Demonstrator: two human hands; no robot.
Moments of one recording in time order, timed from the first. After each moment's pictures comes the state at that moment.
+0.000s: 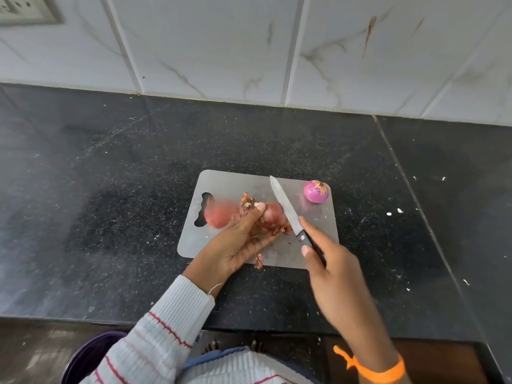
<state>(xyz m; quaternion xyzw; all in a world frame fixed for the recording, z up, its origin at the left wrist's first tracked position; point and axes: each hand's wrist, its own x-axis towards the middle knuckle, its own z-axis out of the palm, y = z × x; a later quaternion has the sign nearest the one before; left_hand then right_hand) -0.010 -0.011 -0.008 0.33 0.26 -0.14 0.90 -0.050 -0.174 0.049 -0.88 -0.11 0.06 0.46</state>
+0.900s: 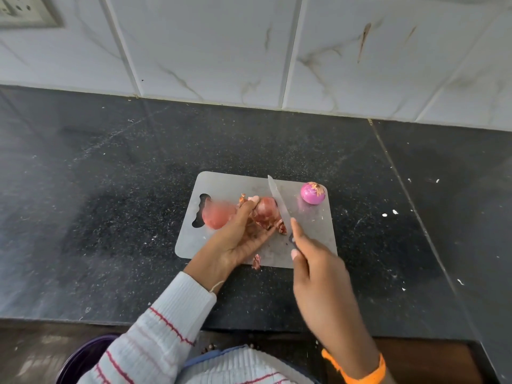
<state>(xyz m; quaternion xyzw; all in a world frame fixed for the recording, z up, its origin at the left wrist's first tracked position) -0.004 -0.015 -0.001 0.27 0.31 -0.12 0.90 -0.061 -0.161 0.051 -0.92 -0.14 0.04 0.36</state>
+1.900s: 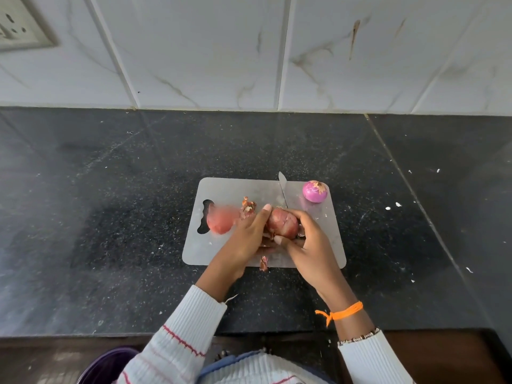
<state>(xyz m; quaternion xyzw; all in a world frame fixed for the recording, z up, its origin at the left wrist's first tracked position) -0.018 -0.020 0.005 0.66 0.15 -0.11 0.73 -0.006 -0.149 -0.009 -0.82 -0.10 0.05 0.56</state>
